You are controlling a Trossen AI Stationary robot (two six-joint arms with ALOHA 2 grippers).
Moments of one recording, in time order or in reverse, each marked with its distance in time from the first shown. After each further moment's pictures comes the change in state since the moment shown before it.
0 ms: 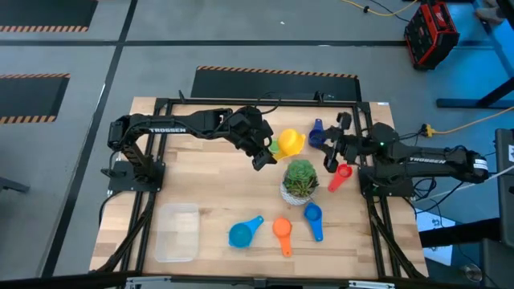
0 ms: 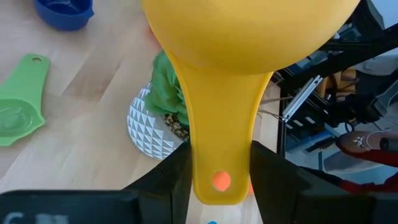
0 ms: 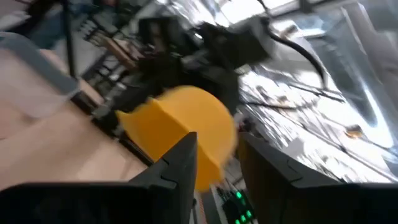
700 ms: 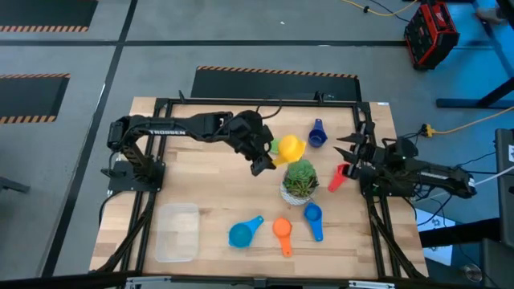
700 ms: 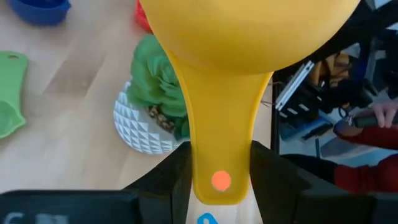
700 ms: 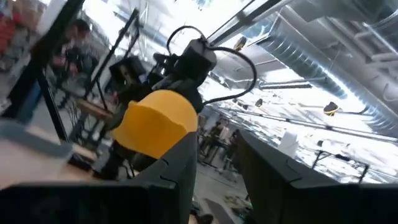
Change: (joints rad) left arm -0.026 0.000 0.000 -0.005 0.018 0.028; right arm -0.001 -0.531 -0.277 -0.038 0.087 0.324
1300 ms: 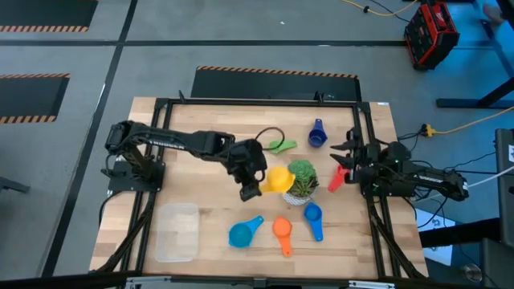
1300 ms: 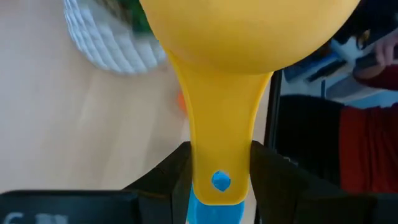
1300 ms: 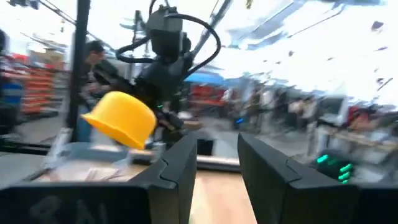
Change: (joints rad) left arm -0.152 0.001 -0.054 -0.136 0.000 -0.026; right arm 0.000 -0.162 -0.118 -0.121 -0.005 0.380
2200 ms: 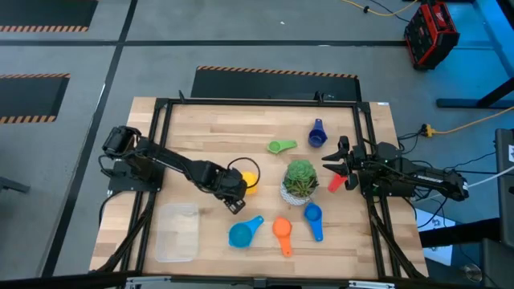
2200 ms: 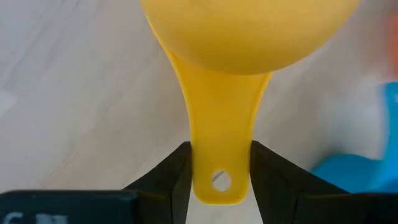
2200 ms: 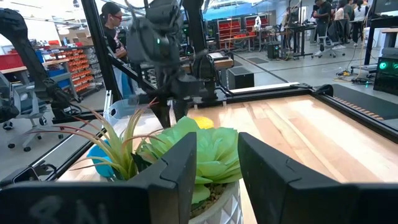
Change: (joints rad) left arm -0.180 0.003 -0.396 0.011 -0.377 -0.460; right arm 0.000 0.000 0.000 -0.287 -0.103 0.253
